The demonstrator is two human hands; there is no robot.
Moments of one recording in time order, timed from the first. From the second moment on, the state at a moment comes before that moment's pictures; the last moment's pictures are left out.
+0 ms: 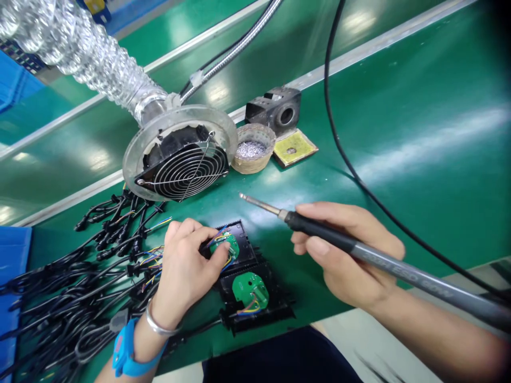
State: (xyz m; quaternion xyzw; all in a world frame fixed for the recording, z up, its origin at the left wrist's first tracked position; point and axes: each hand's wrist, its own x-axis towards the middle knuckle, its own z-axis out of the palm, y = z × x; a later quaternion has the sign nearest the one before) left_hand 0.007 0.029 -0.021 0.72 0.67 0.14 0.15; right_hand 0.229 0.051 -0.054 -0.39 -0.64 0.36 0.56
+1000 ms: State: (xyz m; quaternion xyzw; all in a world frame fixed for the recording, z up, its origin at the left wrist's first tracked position) left_hand 0.008 0.032 -0.037 0.74 0.65 0.15 0.07; right_hand 0.220 0.057 -0.047 -0.33 -0.75 0.37 0.44
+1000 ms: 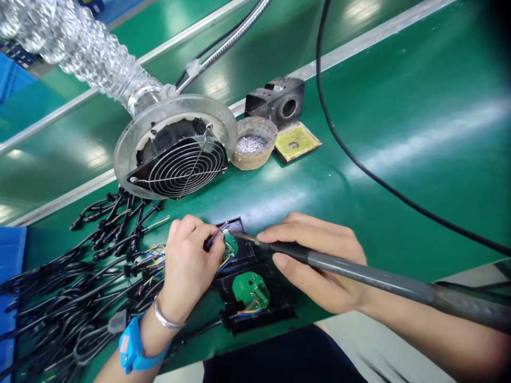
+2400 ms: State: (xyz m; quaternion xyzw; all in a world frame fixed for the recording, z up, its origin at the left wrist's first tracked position) left_hand 0.009 0.031 -0.042 0.75 0.63 0.16 0.04; right_hand 0.218 0.054 -0.061 -0.35 -0.65 0.30 0.61
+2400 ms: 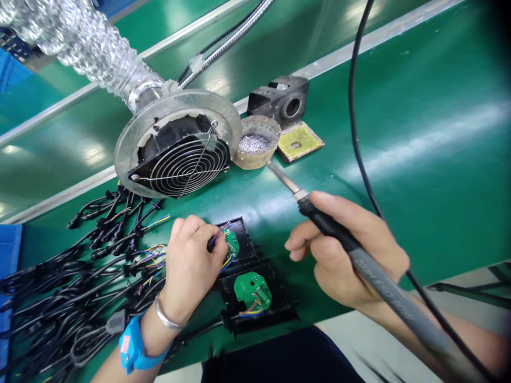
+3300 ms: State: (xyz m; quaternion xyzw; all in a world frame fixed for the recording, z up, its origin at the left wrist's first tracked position) left_hand 0.000 0.028 -0.034 0.71 0.61 0.27 0.23; right_hand 0.179 0.069 -0.057 -0.33 -0.78 0.30 0.43
